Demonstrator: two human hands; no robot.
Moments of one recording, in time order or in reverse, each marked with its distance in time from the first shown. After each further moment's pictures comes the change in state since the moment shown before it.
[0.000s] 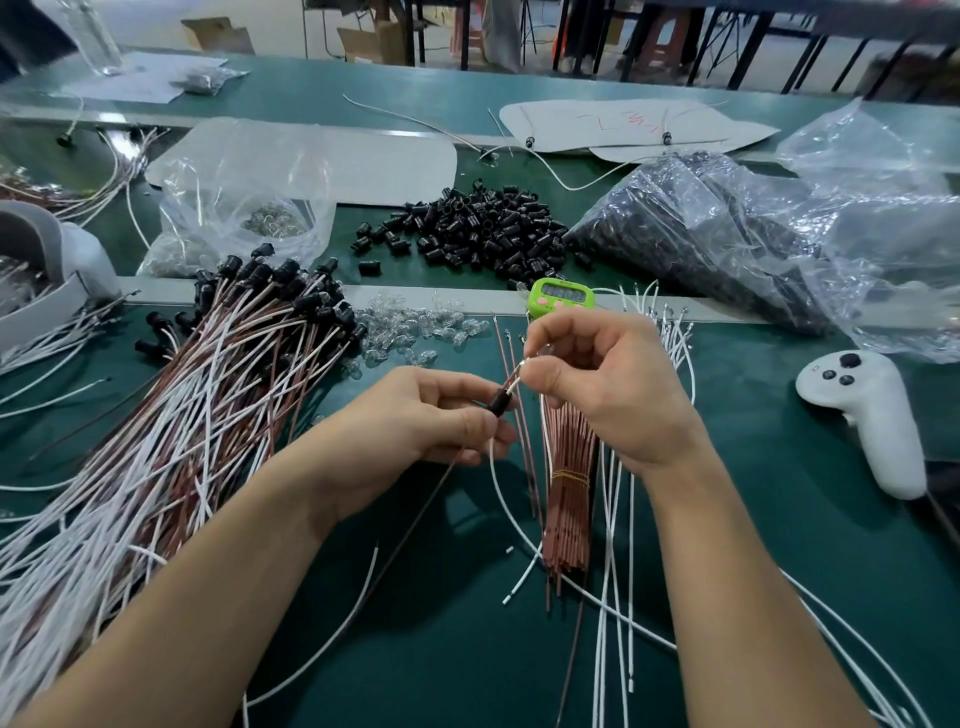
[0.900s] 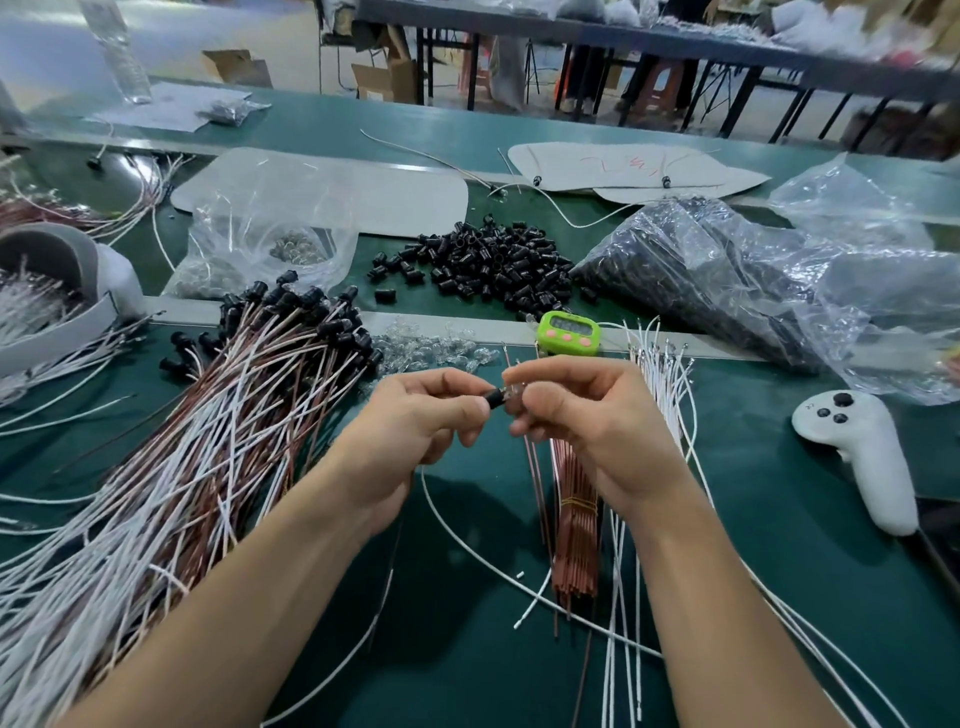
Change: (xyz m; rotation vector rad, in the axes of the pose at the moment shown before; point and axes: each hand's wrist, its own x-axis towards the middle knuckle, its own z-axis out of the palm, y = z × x) left_hand 0.004 0.010 0.006 -0.148 0.328 0.129; right_hand -0.005 -0.009 0.019 0.276 0.031 0.153
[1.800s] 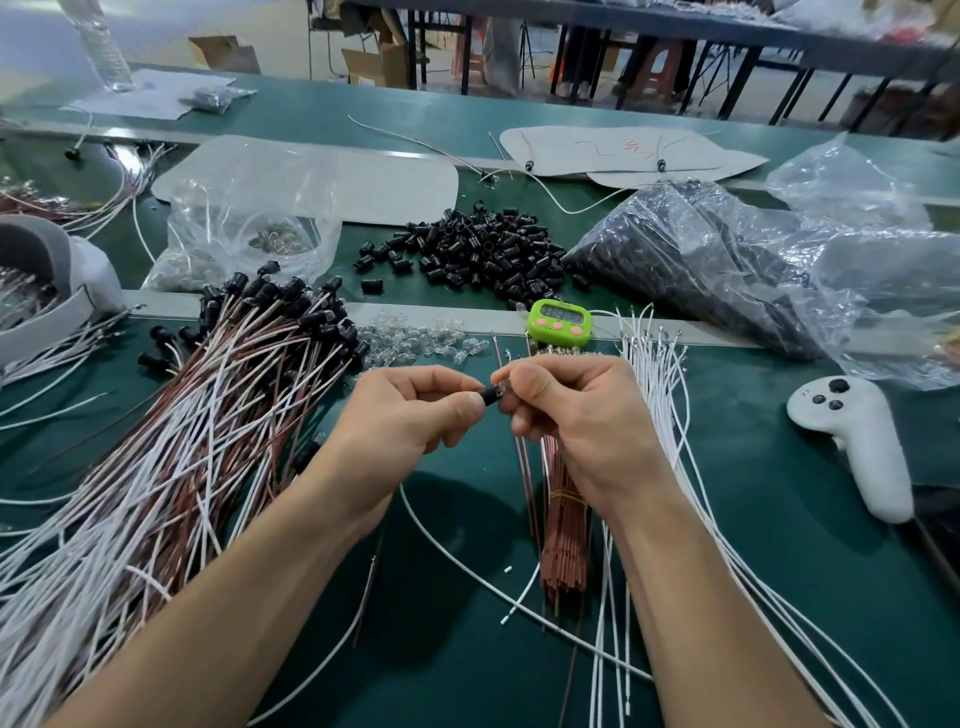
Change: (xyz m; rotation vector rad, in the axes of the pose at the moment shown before) left_hand -0.001 -0.009 0.001 0.101 0.055 0.087; right_hand -0.003 0.004 0.007 -0.010 0.090 -0.021
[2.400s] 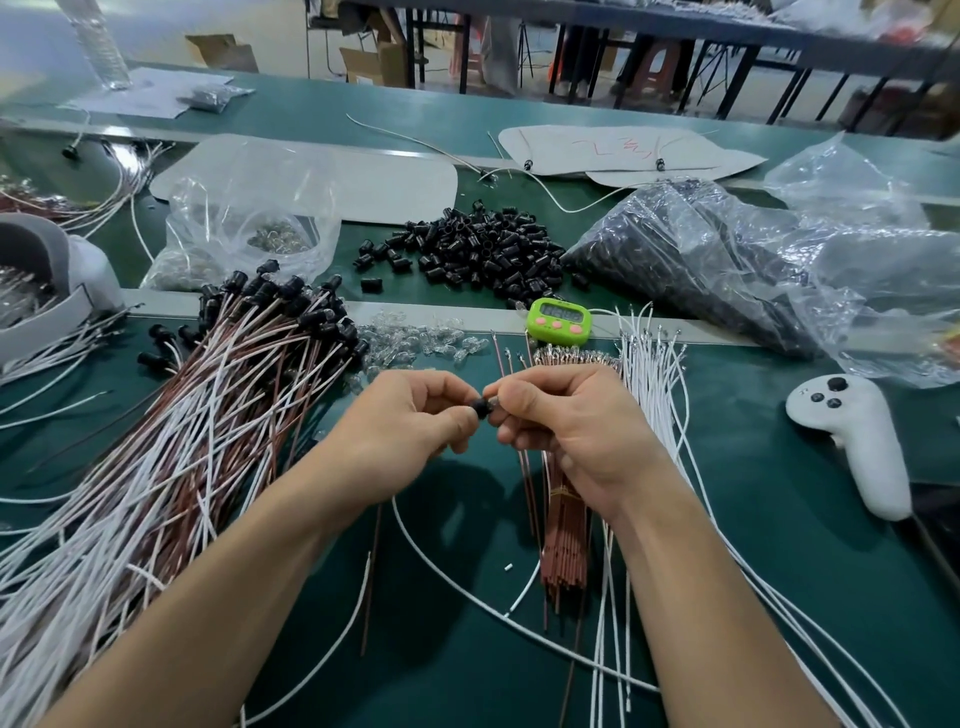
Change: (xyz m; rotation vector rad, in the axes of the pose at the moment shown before) left_hand 0.003 0.003 -0.004 0.283 -0.109 -0.041; right_hand -0.001 0.000 0.000 0.034 -0.079 0.206
